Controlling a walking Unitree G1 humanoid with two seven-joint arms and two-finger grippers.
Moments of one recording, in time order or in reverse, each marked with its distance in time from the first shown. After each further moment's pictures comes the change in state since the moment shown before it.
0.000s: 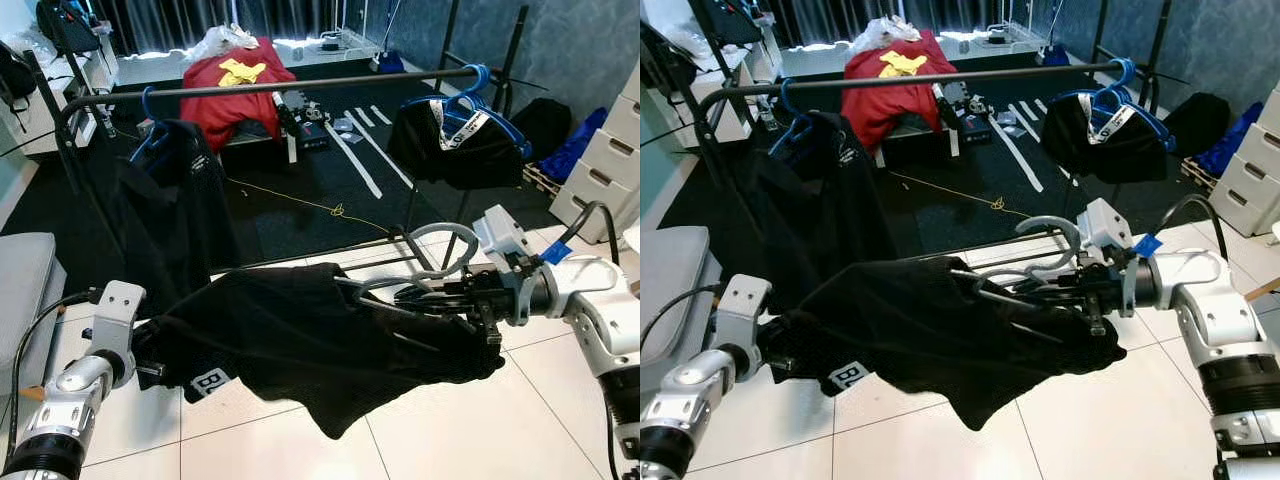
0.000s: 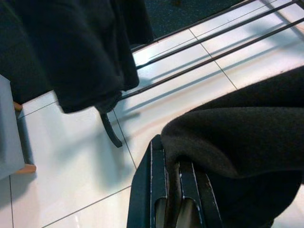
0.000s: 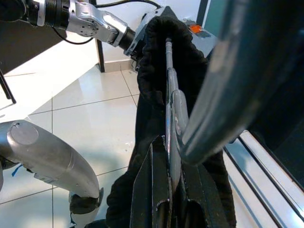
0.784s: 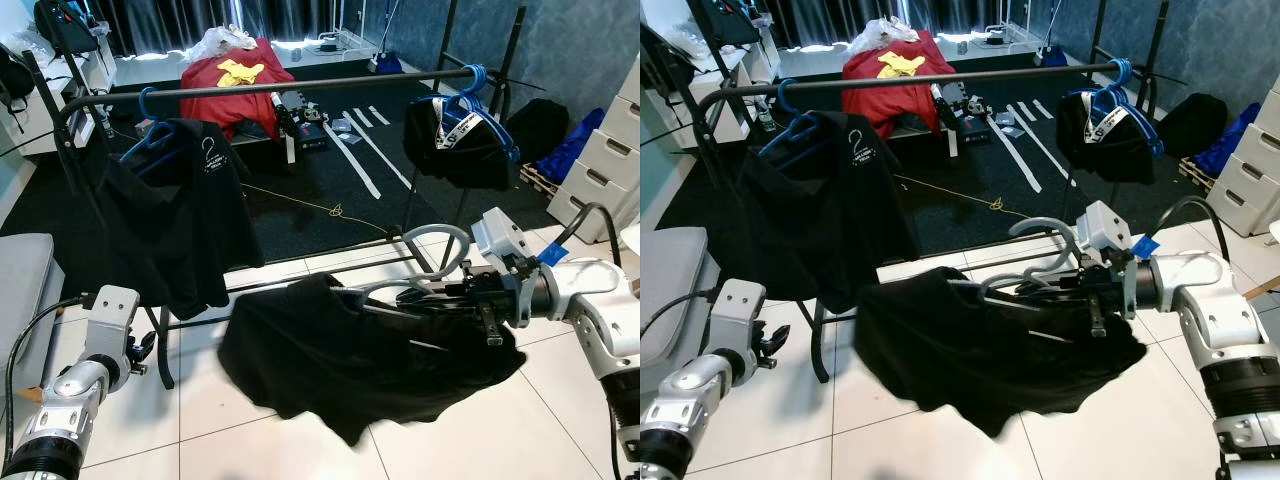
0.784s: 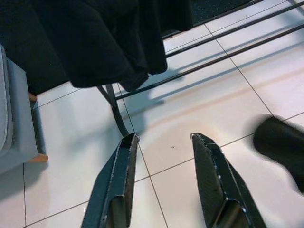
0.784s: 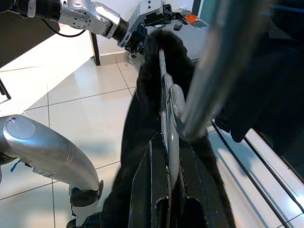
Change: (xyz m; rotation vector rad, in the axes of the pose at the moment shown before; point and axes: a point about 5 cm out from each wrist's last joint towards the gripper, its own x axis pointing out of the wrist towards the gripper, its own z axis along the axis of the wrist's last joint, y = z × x) left arm -0.002 0.004 -0.007 -0.003 0.009 0.058; right arm -0.002 -0.001 -0.005 0.017 0.029 -0.048
